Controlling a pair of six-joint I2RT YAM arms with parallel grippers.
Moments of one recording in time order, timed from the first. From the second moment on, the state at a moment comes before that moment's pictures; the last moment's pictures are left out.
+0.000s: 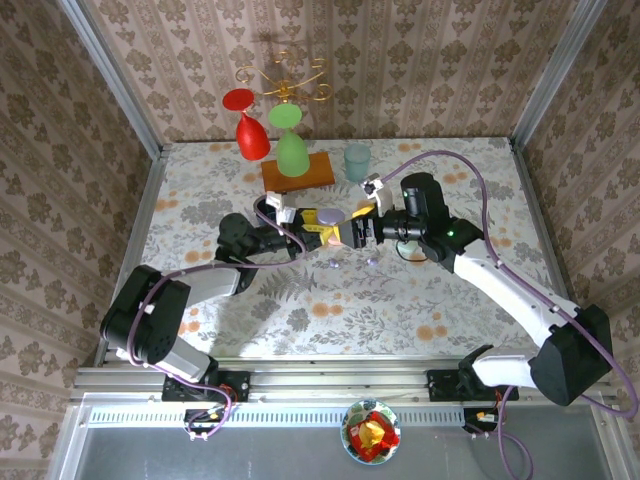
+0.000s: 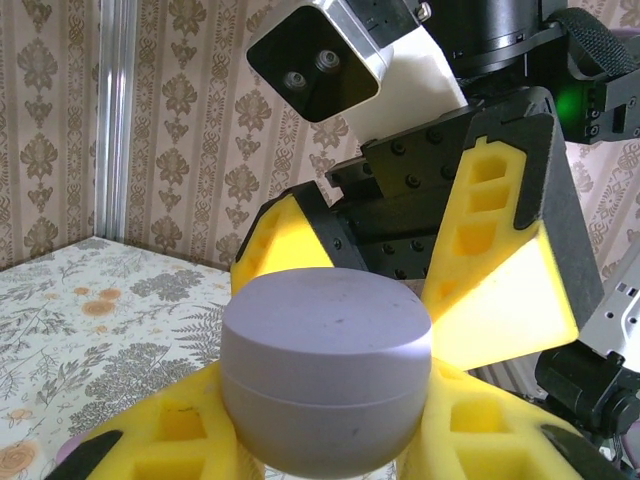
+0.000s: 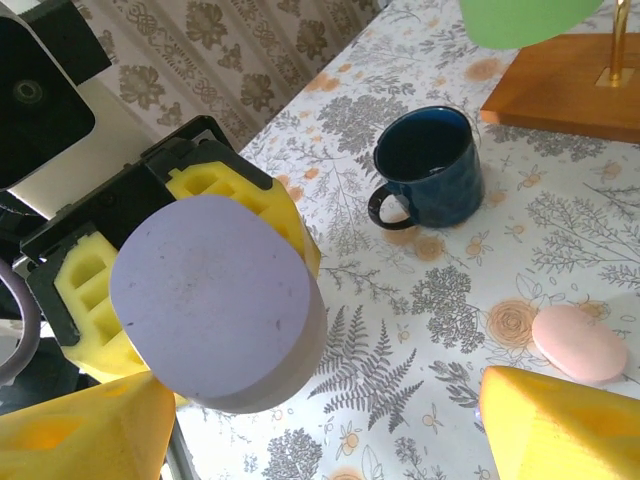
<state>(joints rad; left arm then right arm) -0.53 1.52 0.62 1.18 0.95 -0.41 0.49 1.28 1.05 -0.25 -0.51 0.23</state>
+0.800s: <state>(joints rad) -0.55 1.51 0.57 1.18 0.99 -0.32 0.48 1.26 1.08 -0.24 -0.45 0.30</state>
